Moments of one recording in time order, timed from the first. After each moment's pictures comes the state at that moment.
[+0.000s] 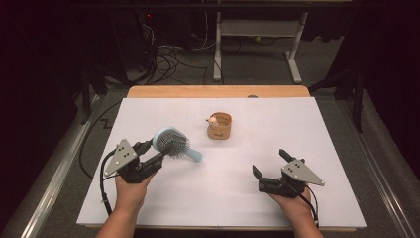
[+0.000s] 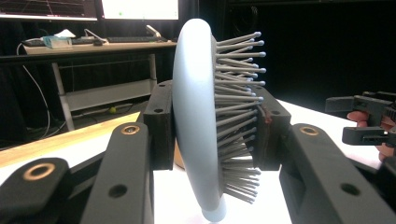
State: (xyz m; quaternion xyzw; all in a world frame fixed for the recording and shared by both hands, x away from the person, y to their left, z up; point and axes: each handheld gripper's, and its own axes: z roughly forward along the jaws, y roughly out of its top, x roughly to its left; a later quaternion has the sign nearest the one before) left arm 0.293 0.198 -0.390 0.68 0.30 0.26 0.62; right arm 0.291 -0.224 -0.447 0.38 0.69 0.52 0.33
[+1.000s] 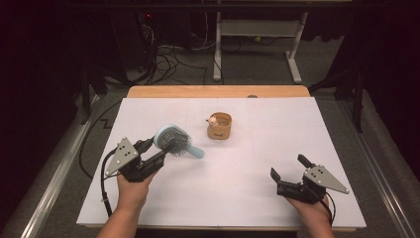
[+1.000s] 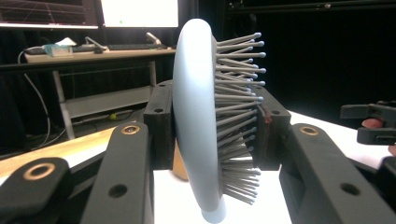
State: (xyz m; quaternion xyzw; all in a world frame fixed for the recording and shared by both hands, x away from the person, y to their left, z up) left arm 0.294 0.189 -0.382 0.67 0.29 0.26 0.63; right arm 0.277 -0.267 -0.450 0.41 0.67 0.52 0.33
